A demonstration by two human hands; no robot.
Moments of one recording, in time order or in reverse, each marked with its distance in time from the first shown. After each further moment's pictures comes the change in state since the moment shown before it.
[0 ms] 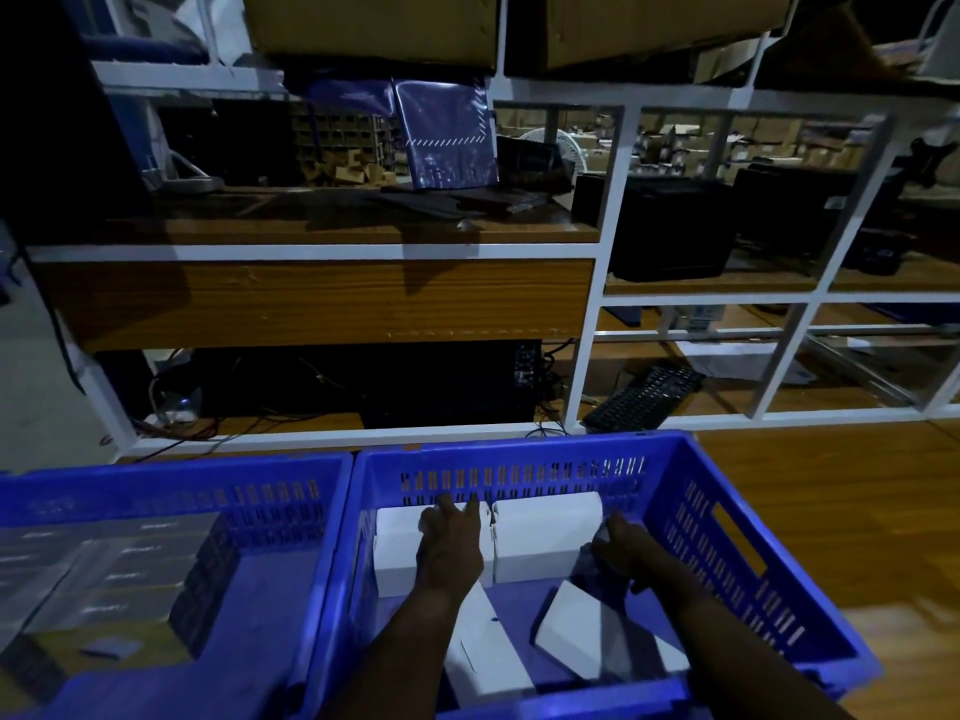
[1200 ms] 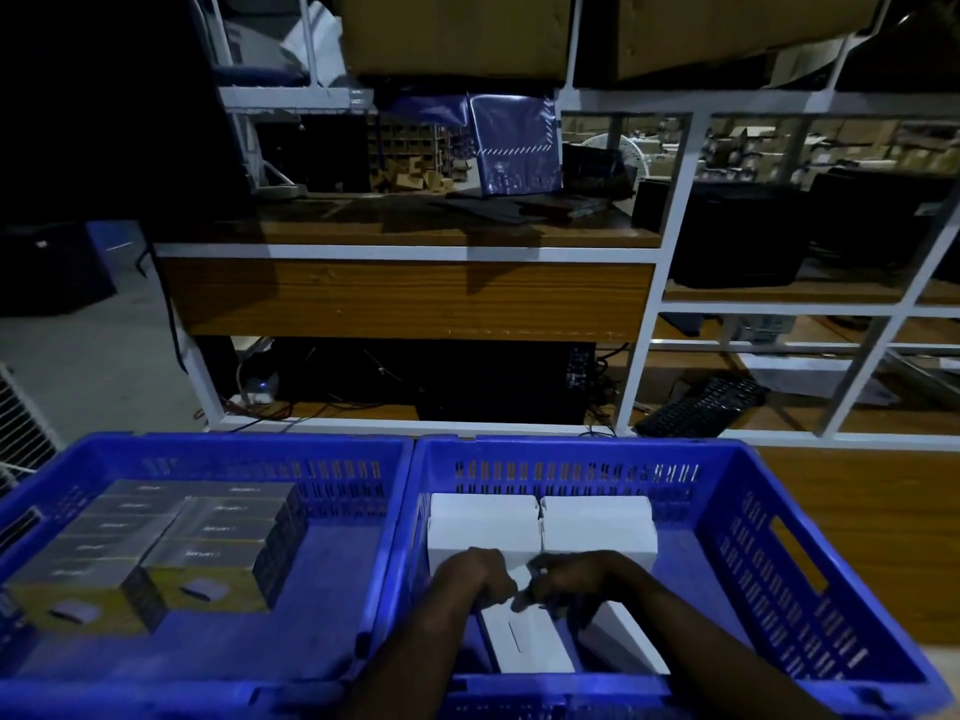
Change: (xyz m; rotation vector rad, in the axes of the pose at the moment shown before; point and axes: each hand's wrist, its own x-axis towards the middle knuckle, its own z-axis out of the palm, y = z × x) left_hand -0.030 -0.035 -0.017 -0.170 -0.584 -0.060; right_hand -0.040 -0.089 0.056 -0.010 -0.694 -0.125
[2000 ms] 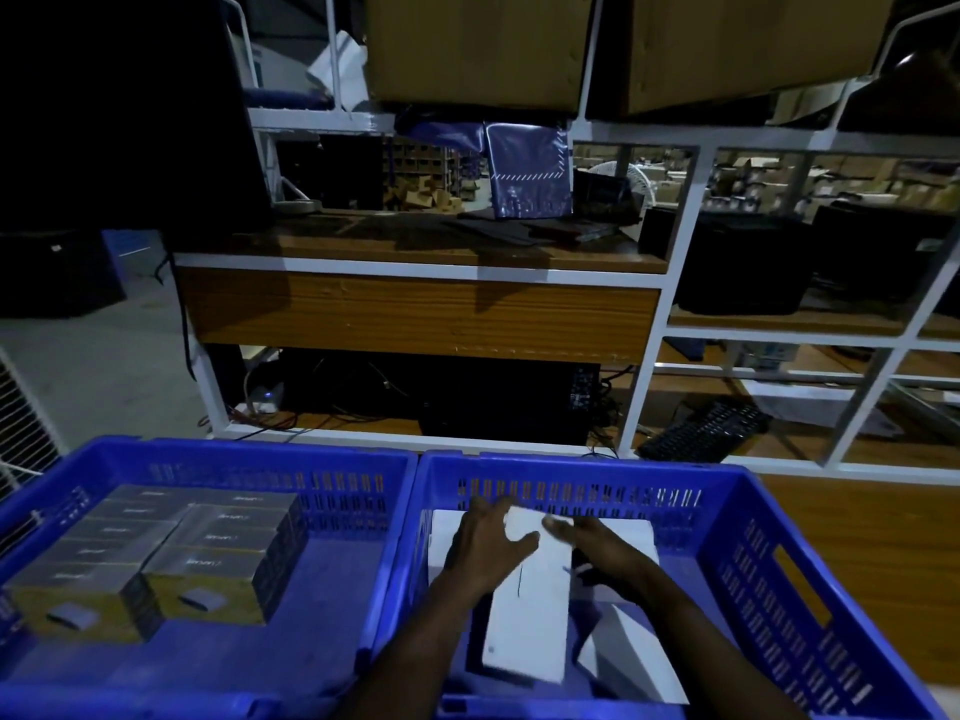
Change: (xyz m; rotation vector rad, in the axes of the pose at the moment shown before) left_hand 0.001 0.000 -0.011 -0.501 0.596 0.337; right_hand -0.016 0.008 -0.023 0.410 0.417 -0.432
